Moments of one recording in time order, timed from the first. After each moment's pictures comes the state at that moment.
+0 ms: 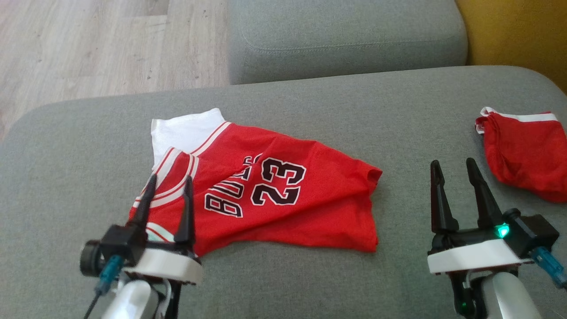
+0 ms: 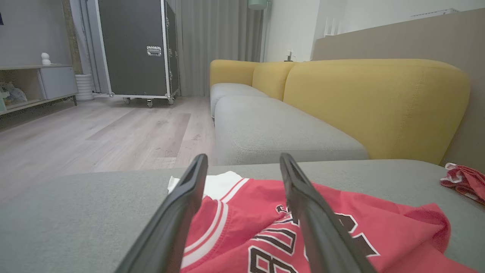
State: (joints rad) left arm -0.19 0.27 -0.45 0.27 -0.48 0.14 -0.25; right arm -0.03 -0.05 0.06 0.14 0.22 0.13 -0.25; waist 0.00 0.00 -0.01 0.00
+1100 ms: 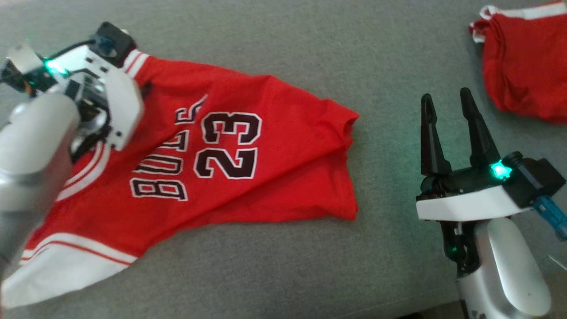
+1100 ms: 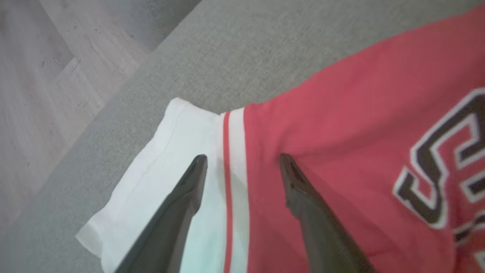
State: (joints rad) left arm -1.06 0.51 -0.99 0.67 -0.63 -0.13 0.50; right arm -0.23 -0.05 0.12 0.10 0.23 0.13 -0.25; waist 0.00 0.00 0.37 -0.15
